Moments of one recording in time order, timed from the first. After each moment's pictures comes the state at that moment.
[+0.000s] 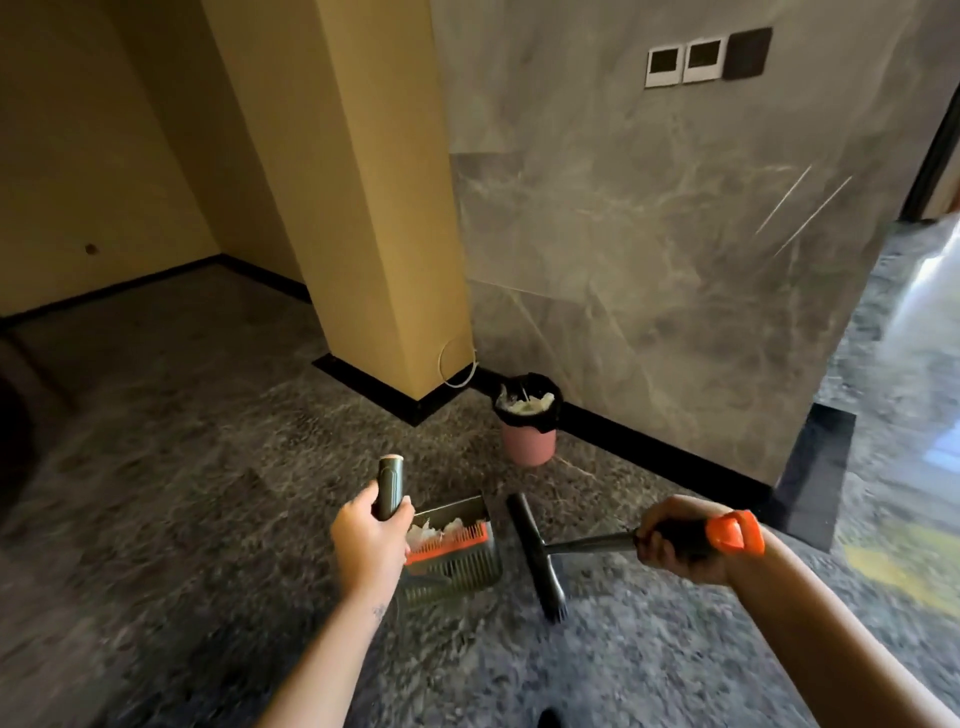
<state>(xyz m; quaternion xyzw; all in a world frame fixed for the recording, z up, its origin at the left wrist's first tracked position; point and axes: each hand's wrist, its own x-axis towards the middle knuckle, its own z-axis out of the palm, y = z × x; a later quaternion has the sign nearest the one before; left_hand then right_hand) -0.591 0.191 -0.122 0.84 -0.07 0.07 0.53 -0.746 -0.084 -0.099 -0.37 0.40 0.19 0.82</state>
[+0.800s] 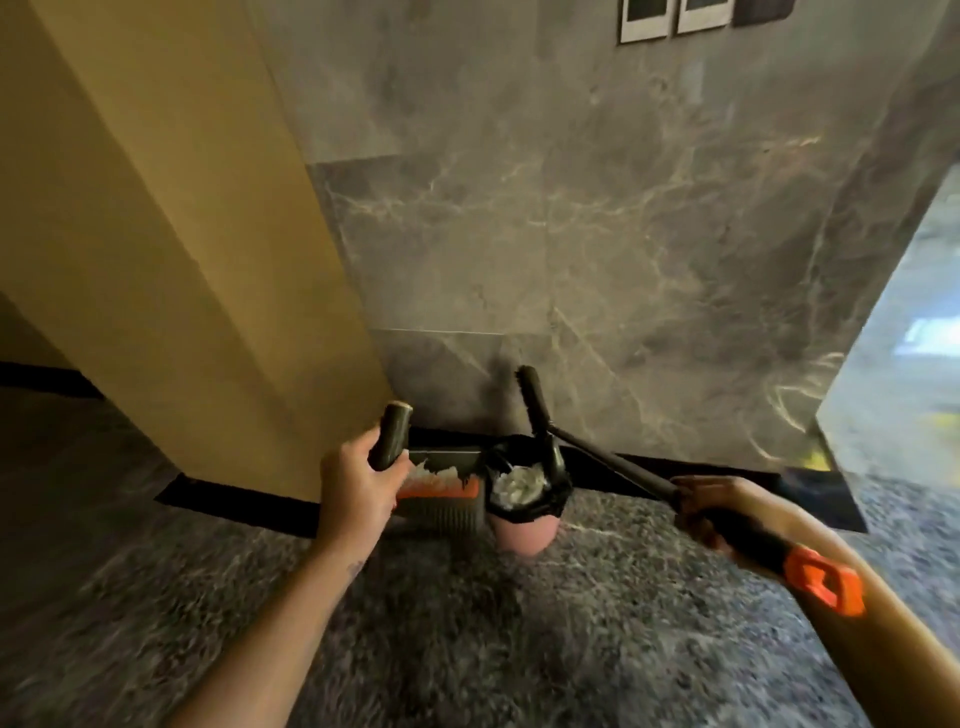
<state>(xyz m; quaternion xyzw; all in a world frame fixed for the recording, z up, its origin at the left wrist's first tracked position) 0.013 -0.009 -0.052 0.81 -0.37 -0.02 0.45 -0.278 -0.197 -0.090 -0.41 0.44 -0.11 0.79</state>
